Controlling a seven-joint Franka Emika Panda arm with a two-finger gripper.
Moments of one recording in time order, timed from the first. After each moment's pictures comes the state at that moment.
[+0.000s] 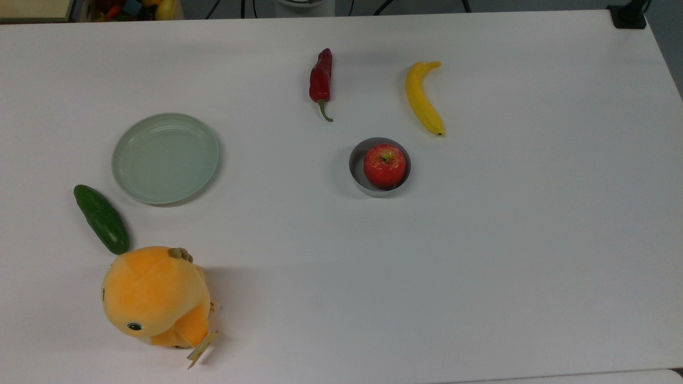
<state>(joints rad) 0.14 -0.07 0.08 -1.85 0.08 1.44 -0.10</state>
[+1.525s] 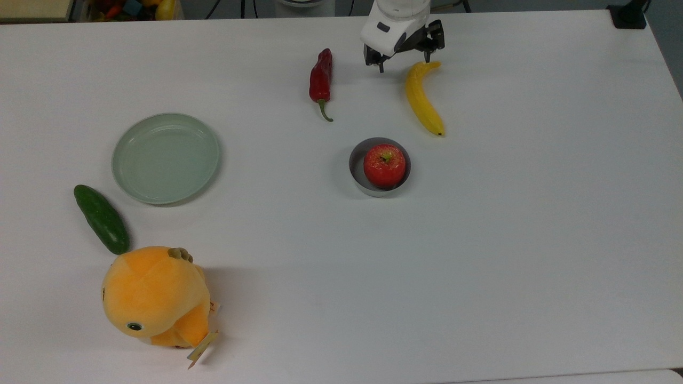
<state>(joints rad) 0.16 0.00 0.30 -2.27 0.22 2.18 0.11</state>
